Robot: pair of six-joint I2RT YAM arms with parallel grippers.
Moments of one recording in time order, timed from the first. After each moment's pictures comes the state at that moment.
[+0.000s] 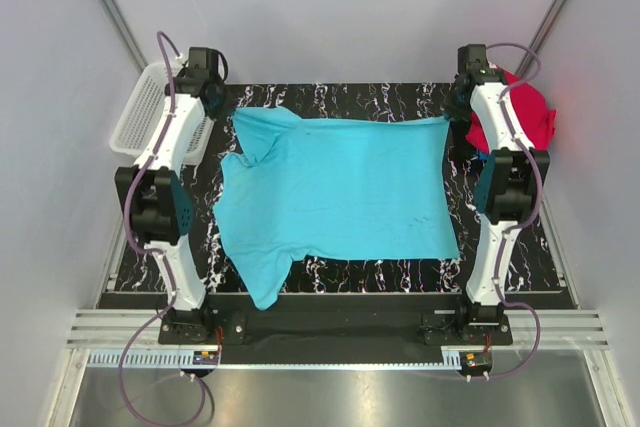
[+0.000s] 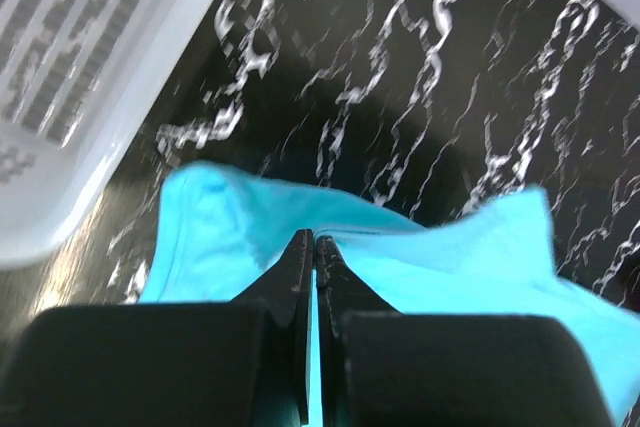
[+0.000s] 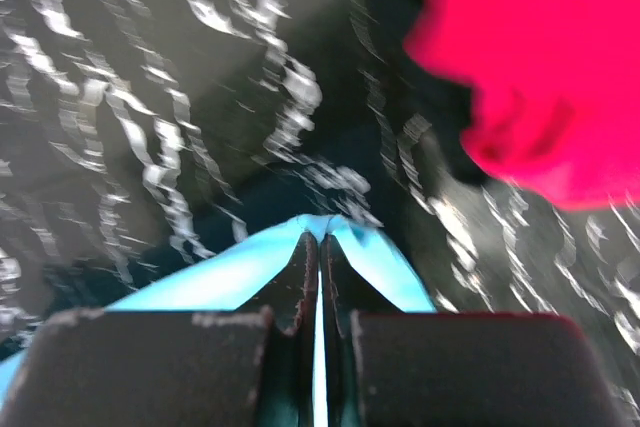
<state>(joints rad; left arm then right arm) -0.08 1.91 1.83 -0.75 -0.09 -0.59 0.00 2.13 2.03 -0.87 0.16 0.52</state>
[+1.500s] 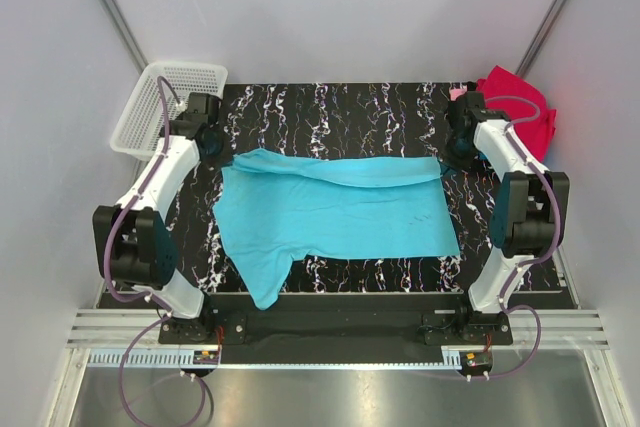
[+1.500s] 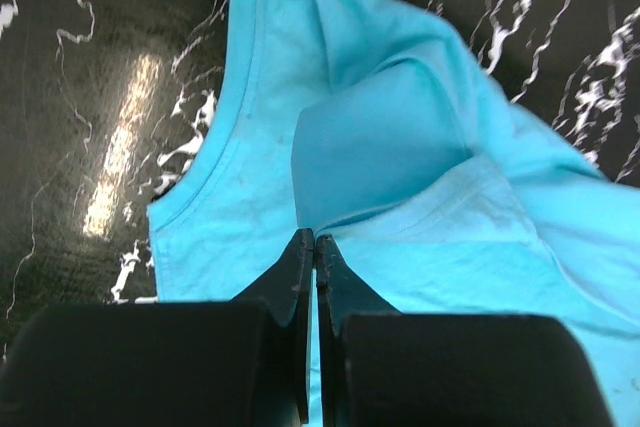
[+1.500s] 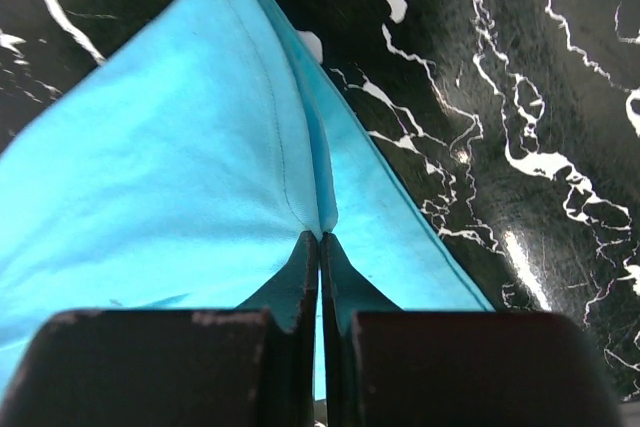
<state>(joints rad) -0.10 1.59 1.35 -0.76 -0.09 -0.59 0.00 1.82 1.45 -0.85 0.06 0.56</state>
